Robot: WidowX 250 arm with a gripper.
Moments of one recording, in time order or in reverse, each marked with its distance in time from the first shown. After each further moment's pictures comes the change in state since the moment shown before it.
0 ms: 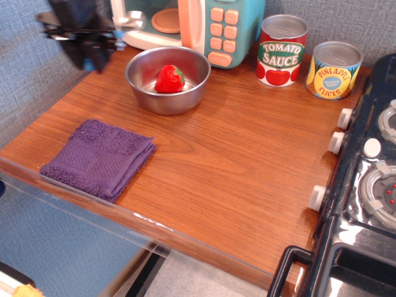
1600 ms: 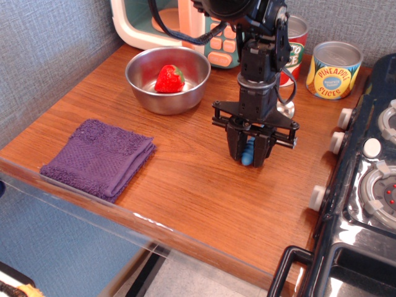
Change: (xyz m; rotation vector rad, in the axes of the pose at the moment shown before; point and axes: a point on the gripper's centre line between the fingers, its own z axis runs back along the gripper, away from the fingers) arm -0.024 -0.194 -0.085 -0.056 0.310 -0.108
